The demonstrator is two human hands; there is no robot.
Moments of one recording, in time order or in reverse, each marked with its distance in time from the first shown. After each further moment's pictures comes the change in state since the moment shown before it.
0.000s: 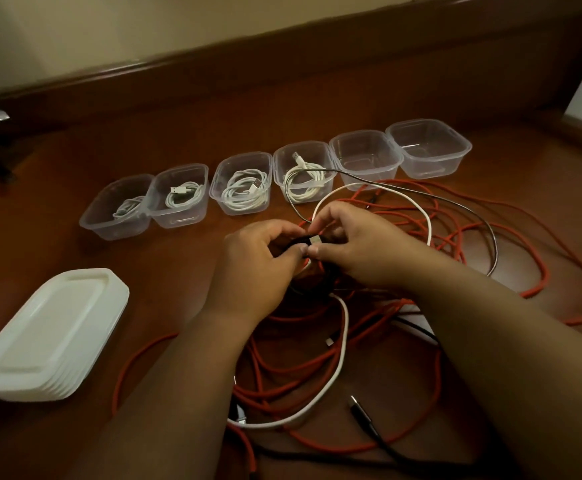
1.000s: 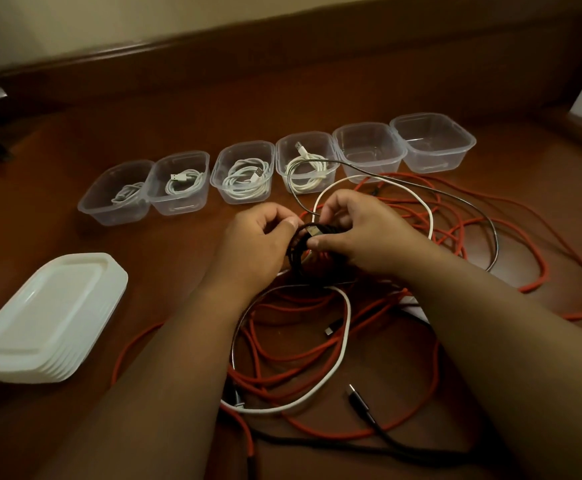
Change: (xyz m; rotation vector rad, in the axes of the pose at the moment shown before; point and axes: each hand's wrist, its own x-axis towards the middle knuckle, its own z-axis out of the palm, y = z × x) left_hand 0.007 0.001 -0.001 -0.231 -0.051 -0.243; right_hand 0.004 0.005 0.000 0.014 0.070 -0.034
